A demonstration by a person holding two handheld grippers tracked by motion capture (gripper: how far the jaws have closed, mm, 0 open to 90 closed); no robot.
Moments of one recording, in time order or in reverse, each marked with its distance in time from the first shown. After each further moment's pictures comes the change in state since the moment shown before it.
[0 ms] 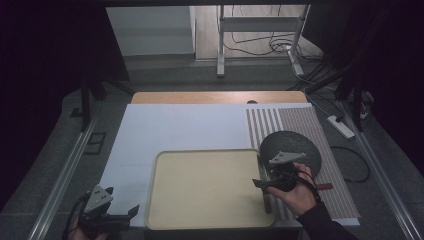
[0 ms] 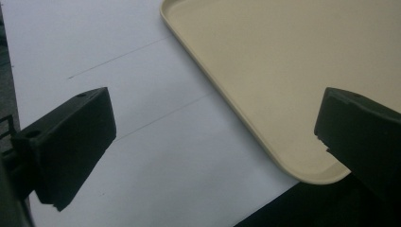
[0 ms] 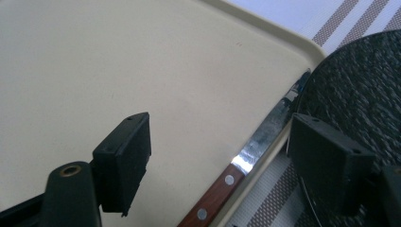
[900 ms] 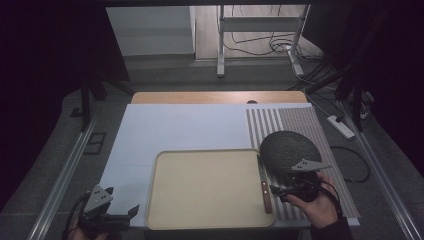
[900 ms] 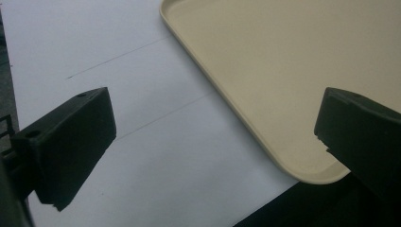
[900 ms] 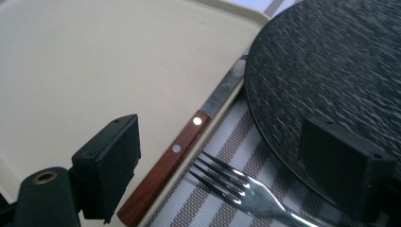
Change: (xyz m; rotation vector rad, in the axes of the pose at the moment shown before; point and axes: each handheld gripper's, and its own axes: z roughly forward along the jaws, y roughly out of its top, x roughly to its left) left arm 0.000 0.000 0.000 -0.001 -0.003 -0.003; right arm -0.013 -0.032 -0.042 -0.038 -0.054 0.094
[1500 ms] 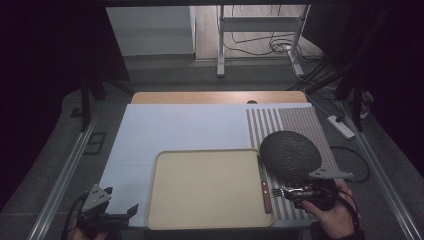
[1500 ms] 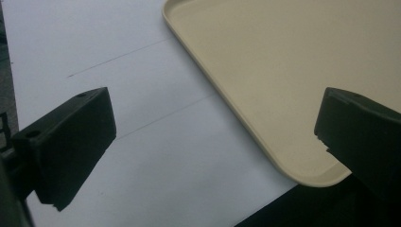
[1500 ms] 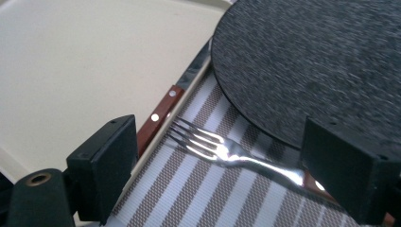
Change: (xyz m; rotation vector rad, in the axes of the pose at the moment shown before) left arm 0.003 -0.001 -0.001 -0.011 -0.006 -0.025; right arm -0.013 -0.024 -0.029 -0.030 -0.048 0.075
